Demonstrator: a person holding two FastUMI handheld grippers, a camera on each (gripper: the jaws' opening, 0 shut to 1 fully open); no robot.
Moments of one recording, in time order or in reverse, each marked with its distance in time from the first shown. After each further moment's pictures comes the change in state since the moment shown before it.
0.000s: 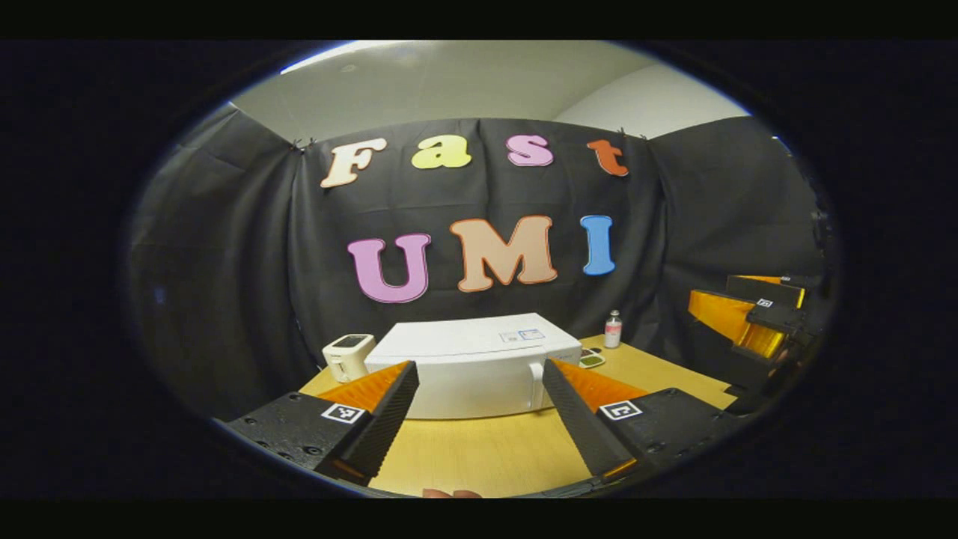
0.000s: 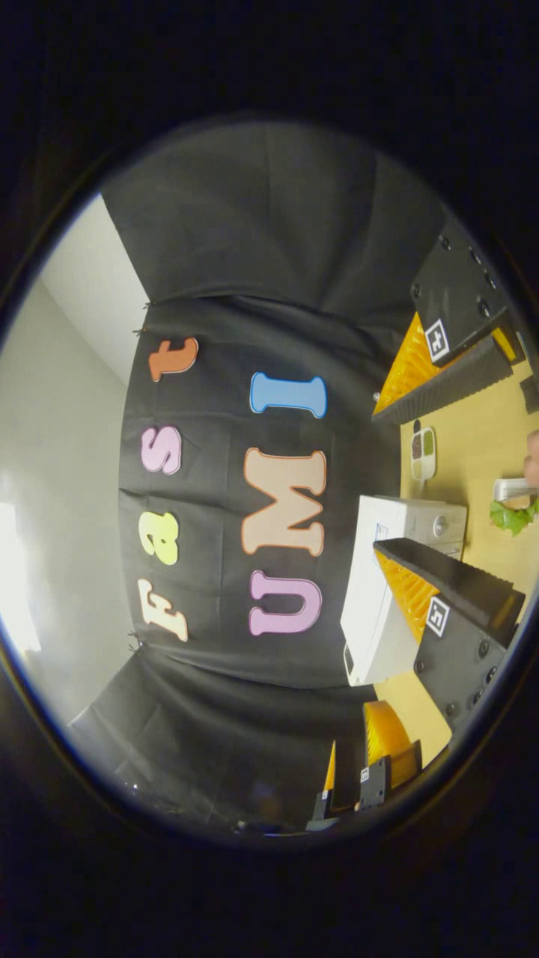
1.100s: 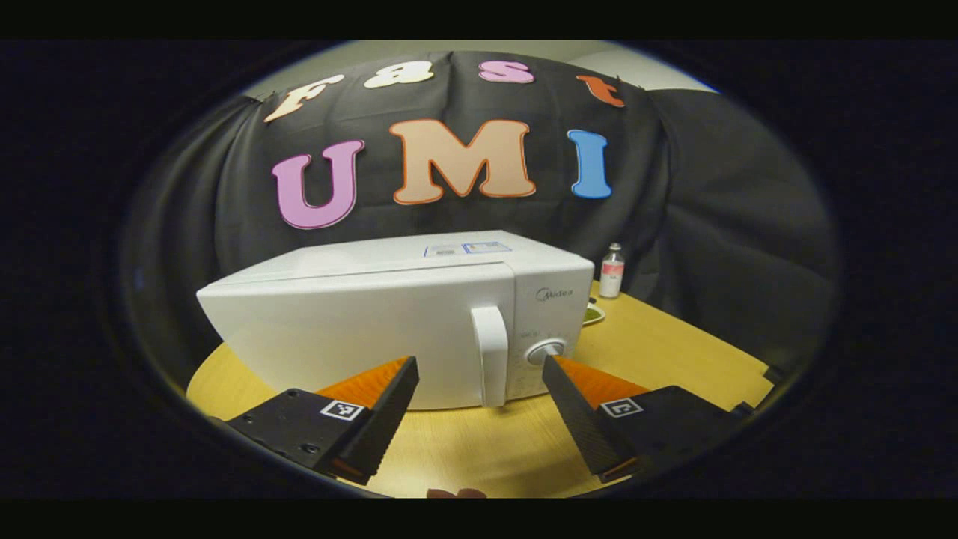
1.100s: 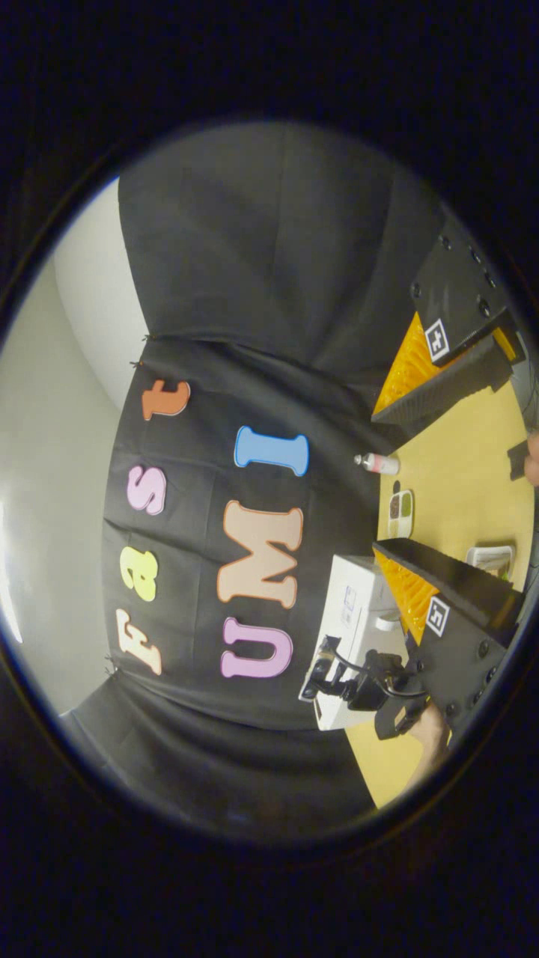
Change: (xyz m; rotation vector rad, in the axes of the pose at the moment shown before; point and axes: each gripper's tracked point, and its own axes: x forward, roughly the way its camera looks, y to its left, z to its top) left arm 0.198 -0.086 -0.186 -0.011 0.271 -0.077; right arm -0.050 -0.100 -0.010 -0.081 0.081 -0.193
